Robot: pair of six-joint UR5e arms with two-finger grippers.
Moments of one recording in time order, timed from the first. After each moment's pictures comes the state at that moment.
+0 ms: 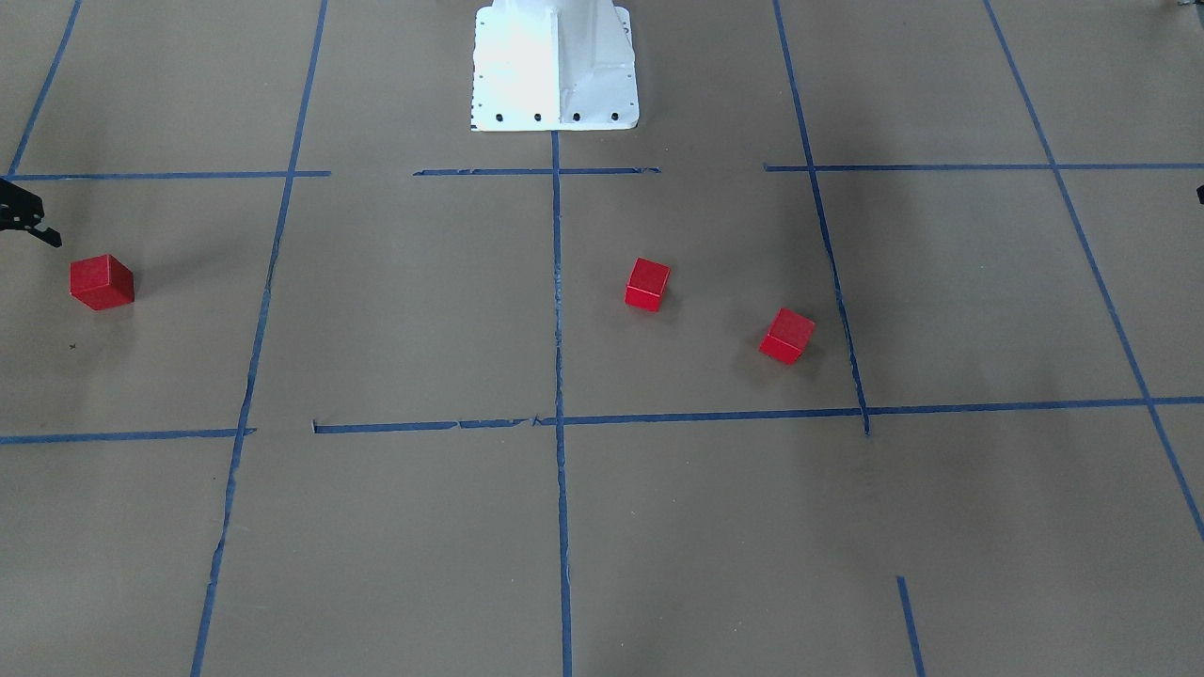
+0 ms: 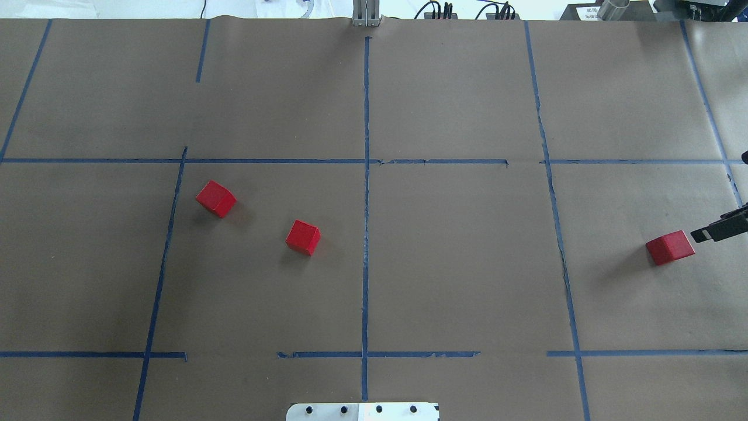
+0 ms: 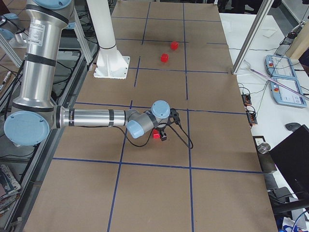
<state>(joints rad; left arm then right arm) -1.52 -1.48 -1.79 -1.43 -2.38 0.08 1.13 -1.76 1.72 -0.98 2.43 0.28</state>
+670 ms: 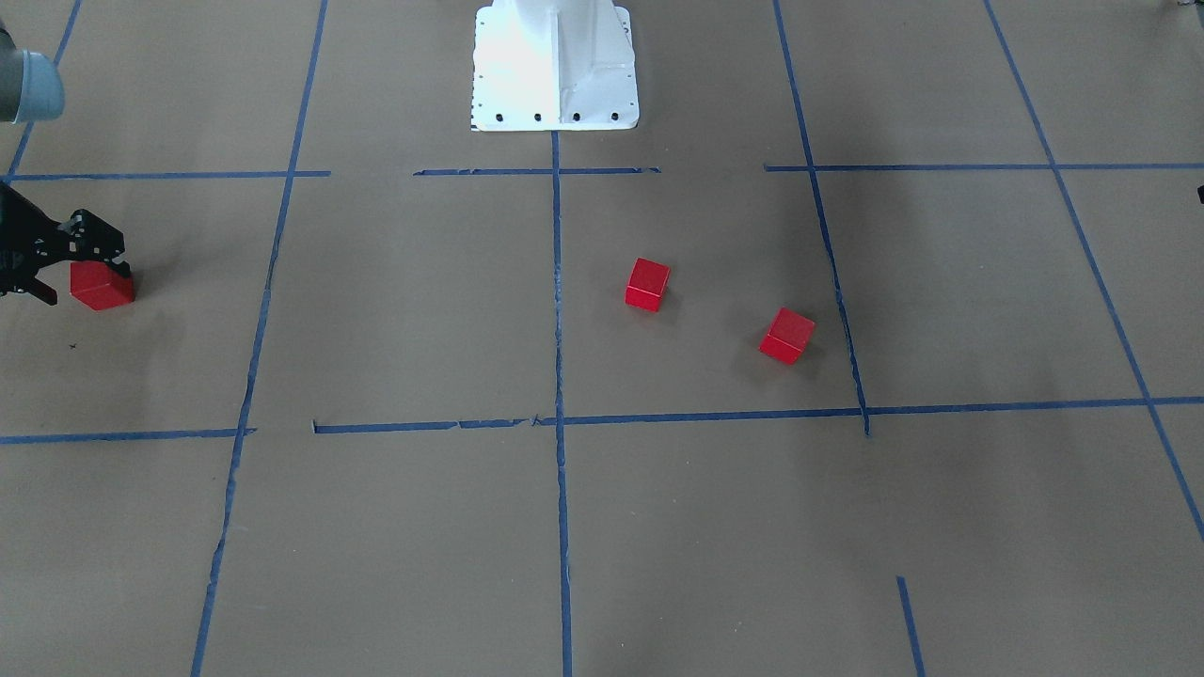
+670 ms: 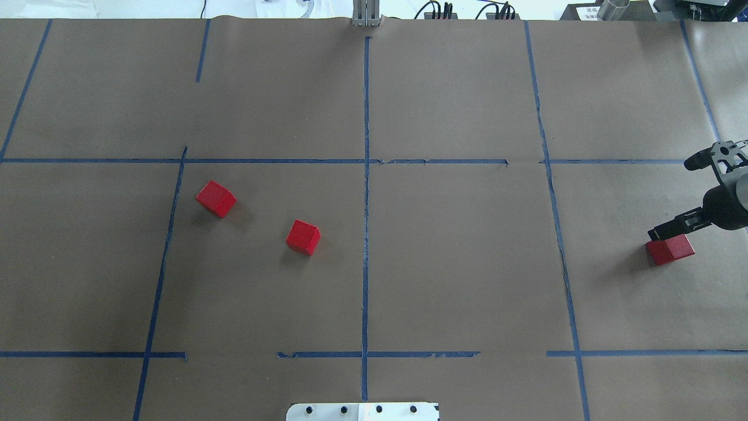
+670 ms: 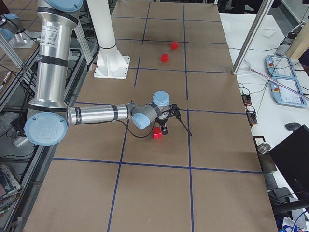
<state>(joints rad) -1.52 -1.48 -1.79 -1.43 -2.38 0.08 0.98 -1.73 1.73 -0.97 2.21 0.48</state>
